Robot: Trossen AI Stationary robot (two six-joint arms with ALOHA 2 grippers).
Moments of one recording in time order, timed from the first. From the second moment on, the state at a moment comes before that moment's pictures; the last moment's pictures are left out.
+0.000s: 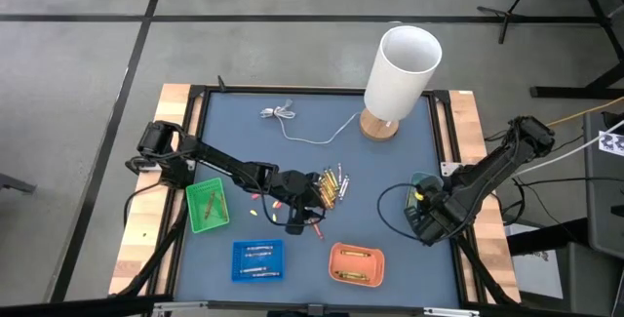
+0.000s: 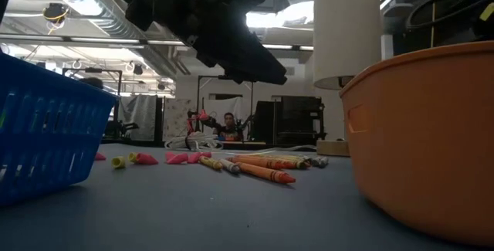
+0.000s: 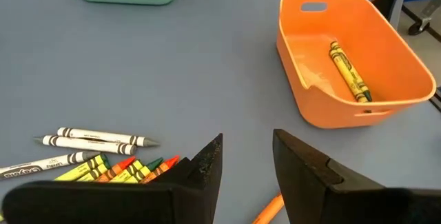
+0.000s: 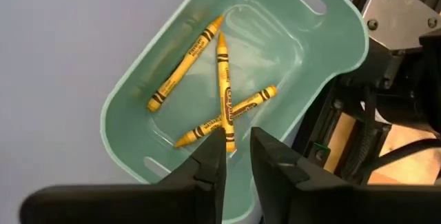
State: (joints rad) left arm -0.16 1.79 0.97 0.25 0.12 -0.01; right arm 0.77 1.33 0.87 -1.35 0.14 1.91
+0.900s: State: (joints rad) left arm -0.29 1.85 1.07 0.31 0.13 0.14; right arm 0.77 1.33 0.87 -1.34 0.15 1.91
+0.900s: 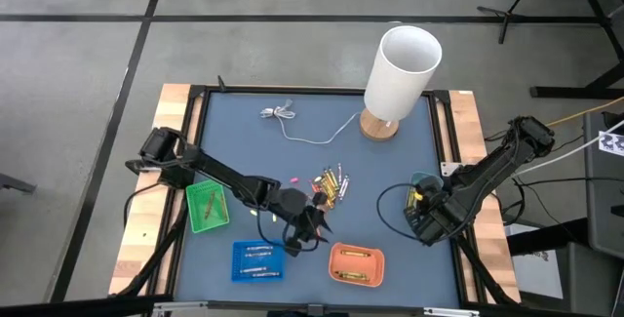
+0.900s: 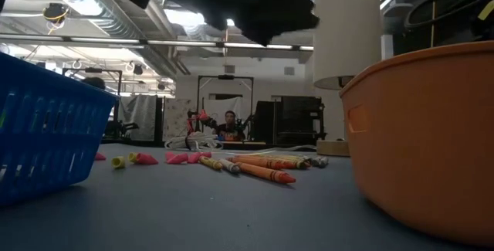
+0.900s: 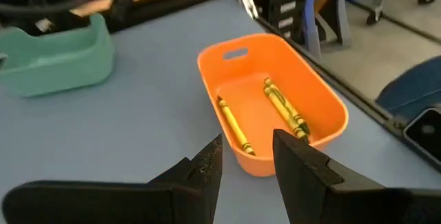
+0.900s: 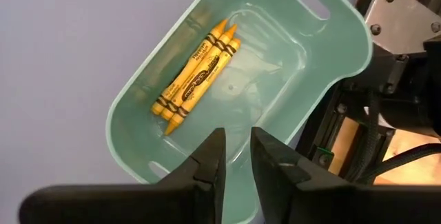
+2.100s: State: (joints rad) left arm -0.21 2.04 1.24 -0.12 0.13 0.17; right arm 0.77 1.33 0.87 -1.22 0.15 1.91
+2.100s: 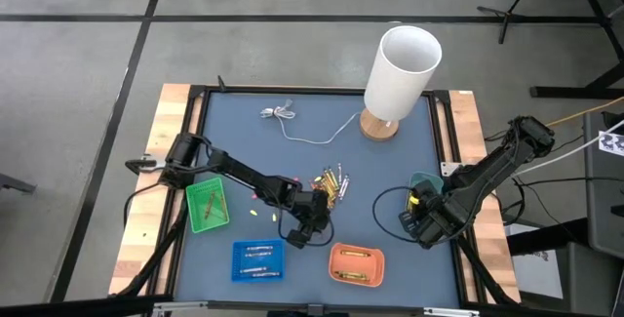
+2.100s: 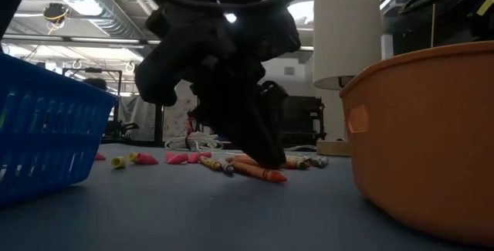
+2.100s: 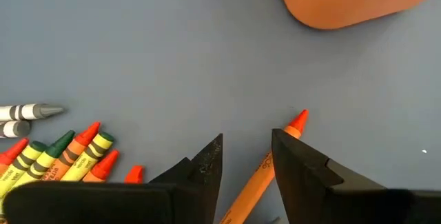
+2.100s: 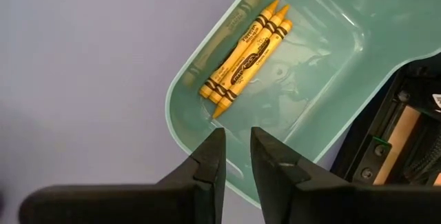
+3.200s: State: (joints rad) left arm -0.22 2.04 1.27 -0.30 0.10 0.27; right arm 0.77 1.33 0.87 -1.20 0.15 1.91
